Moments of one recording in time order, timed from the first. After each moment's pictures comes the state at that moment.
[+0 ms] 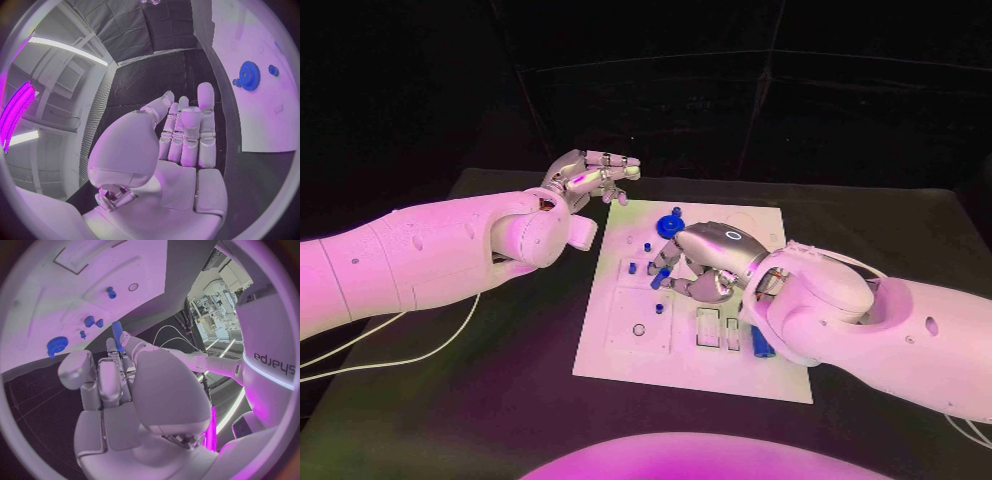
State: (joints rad) left arm 1.25 -0.82 -0.10 1.42 0.00 -0.33 0.36; left_hand 1.31 -0.03 0.34 -0.11 0.05 1.03 0.17 0.12 0.07 1.14 0.09 0.22 0.11 1.27 0.01 1.09 0.80 0.18 1.16 0.11 0.69 0.71; right arm 1.13 -0.72 -0.03 1.82 -1.62 -0.30 -0.21; right_hand 1.55 -0.08 0.43 0.06 0.05 1.08 0.15 0.08 0.07 1.18 0.10 0.17 0.07 1.47 0.00 1.28 1.12 0.10 1.37 0.09 1.24 0.98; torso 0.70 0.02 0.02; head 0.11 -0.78
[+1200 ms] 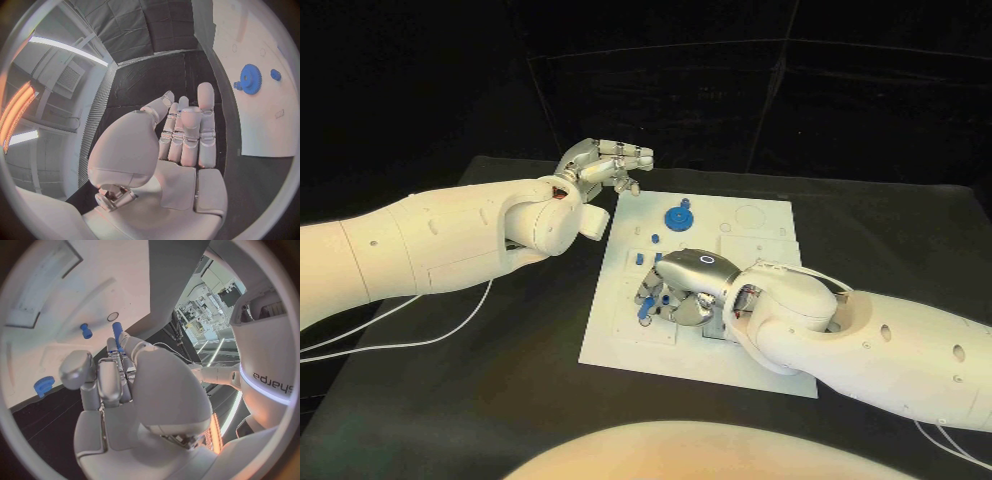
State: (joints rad) left arm 1.25 -0.81 -0.10 1.42 0.00 -0.33 0.36; left_hand 1.31 -0.03 0.34 -0.11 0.05 1.03 0.17 0.12 0.07 1.14 0.09 0.22 0.11 1.27 0.01 1.09 0.80 0.18 1.16 0.11 0.69 0.71; right arm 1.06 -0.61 -0.05 1.72 -1.61 -0.19 -0.13; right_hand 1.55 -0.08 0.45 0.04 0.06 1.08 0.15 0.07 0.07 1.19 0.10 0.16 0.07 1.47 0.00 1.28 1.12 0.10 1.37 0.09 1.24 0.98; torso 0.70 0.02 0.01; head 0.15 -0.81
